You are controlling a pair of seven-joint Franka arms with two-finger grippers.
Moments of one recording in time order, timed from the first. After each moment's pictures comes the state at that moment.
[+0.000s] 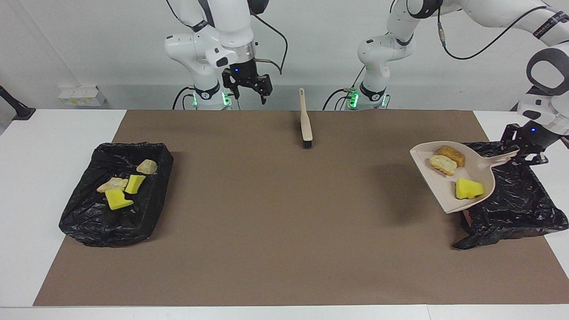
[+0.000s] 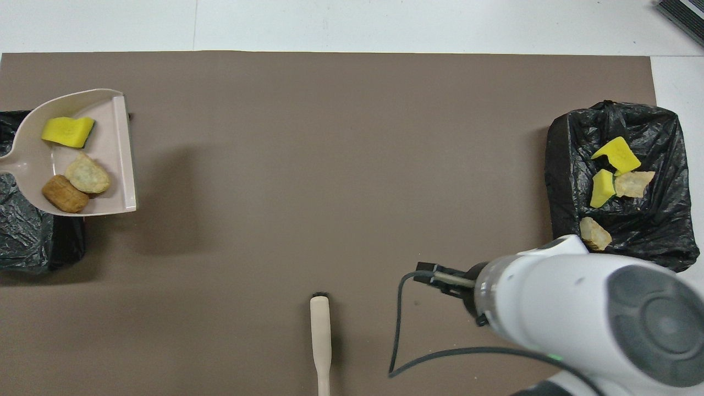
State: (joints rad) left arm 0.26 0.28 0.07 -1.44 -0.03 1.70 1.77; right arm 0.08 -0.30 0.30 -1.99 0.17 1.74 0.69
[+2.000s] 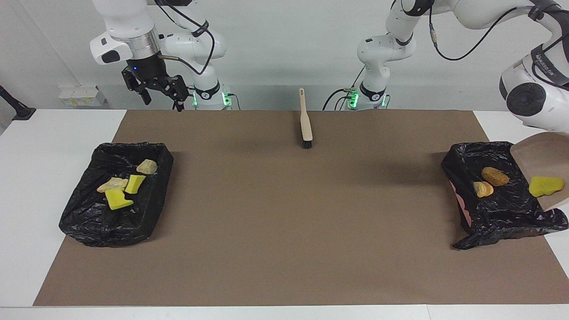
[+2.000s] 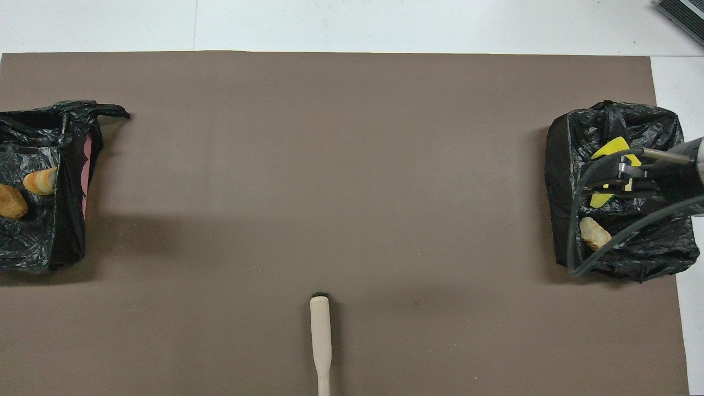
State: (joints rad) left arm 0.12 0.24 0.04 -1.57 1.31 1.82 1.43; right arm 0.03 -0.05 0.07 -1.55 -0.04 1.50 0.36
